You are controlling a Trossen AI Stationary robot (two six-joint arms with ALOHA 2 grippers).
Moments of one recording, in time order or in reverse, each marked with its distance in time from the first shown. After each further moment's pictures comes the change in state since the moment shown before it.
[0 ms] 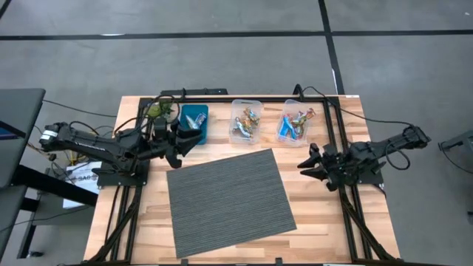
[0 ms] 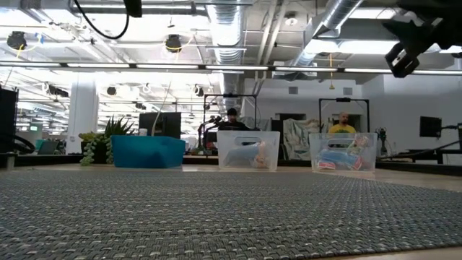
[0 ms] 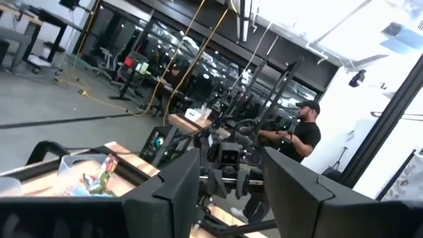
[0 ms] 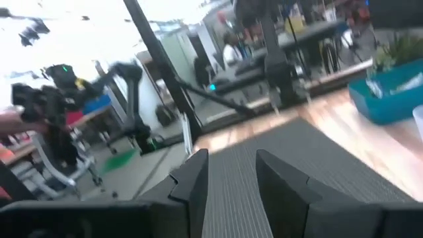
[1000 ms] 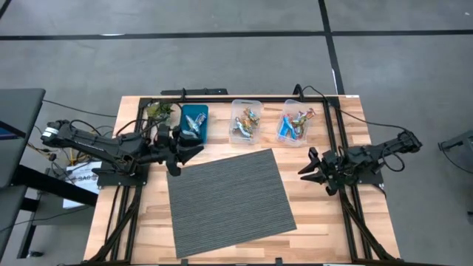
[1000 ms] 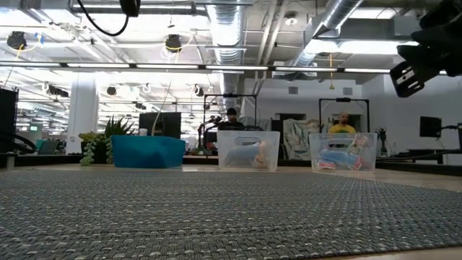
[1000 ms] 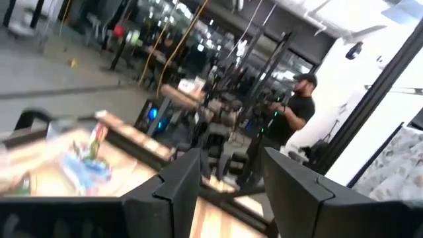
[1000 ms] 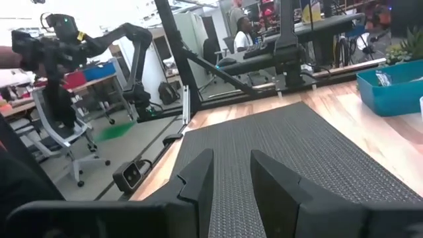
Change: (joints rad) left arm -0.075 0.000 0.021 -0.116 0.005 -0.031; right arm -0.006 -0.192 -0.133 -0.109 -0.069 -0.131
